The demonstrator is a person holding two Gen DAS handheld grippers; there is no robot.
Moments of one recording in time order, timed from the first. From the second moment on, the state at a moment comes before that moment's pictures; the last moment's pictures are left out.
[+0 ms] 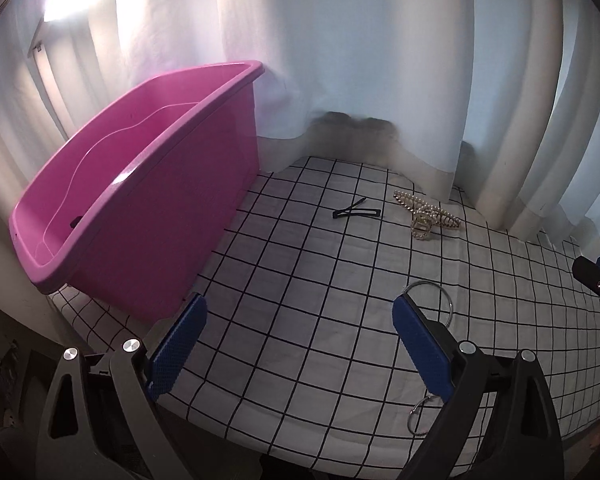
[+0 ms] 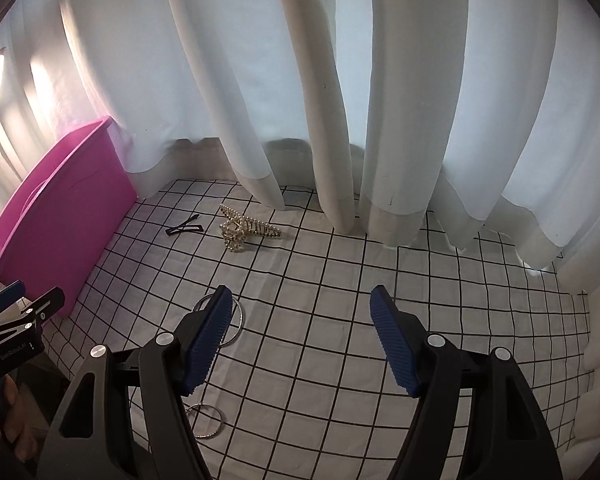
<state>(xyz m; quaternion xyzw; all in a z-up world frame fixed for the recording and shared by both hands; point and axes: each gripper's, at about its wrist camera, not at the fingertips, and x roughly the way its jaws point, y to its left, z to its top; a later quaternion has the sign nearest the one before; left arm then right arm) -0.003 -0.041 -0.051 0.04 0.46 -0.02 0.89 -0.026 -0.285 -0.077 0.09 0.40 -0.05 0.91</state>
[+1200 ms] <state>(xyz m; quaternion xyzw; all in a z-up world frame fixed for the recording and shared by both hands) -0.103 -0.158 -0.186 0.05 0.50 -0.09 0.86 0.045 -0.231 -0.191 -0.01 0.44 0.19 0.88</state>
